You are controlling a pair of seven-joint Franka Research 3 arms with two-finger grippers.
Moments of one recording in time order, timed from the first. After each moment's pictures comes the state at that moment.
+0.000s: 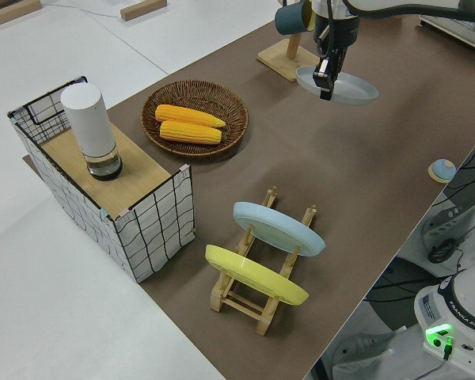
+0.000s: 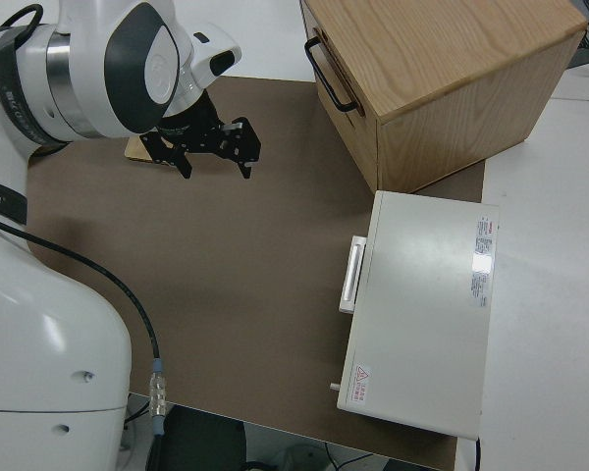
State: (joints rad) left arm -0.11 -0.12 0.11 -1.89 -0.03 1.61 -0.22; right arm -0.26 0.02 0.38 -1.48 -0.03 1.38 0.04
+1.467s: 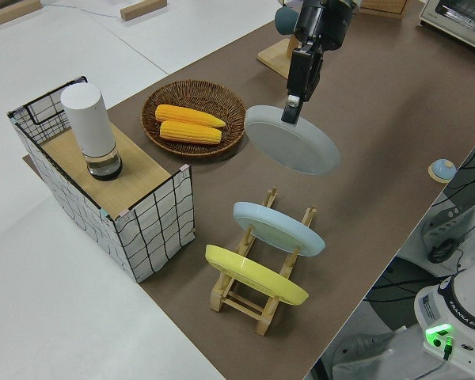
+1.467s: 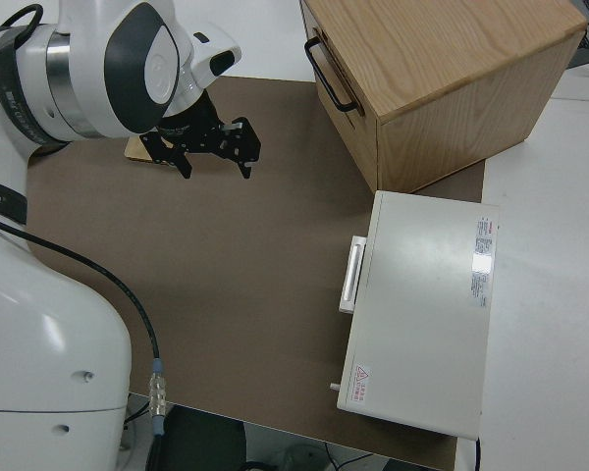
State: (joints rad) left arm -0.11 -0.11 0.07 -1.91 0.80 1.41 -0.34; right arm -0.26 0.02 0.38 -1.48 -0.03 1.38 0.04
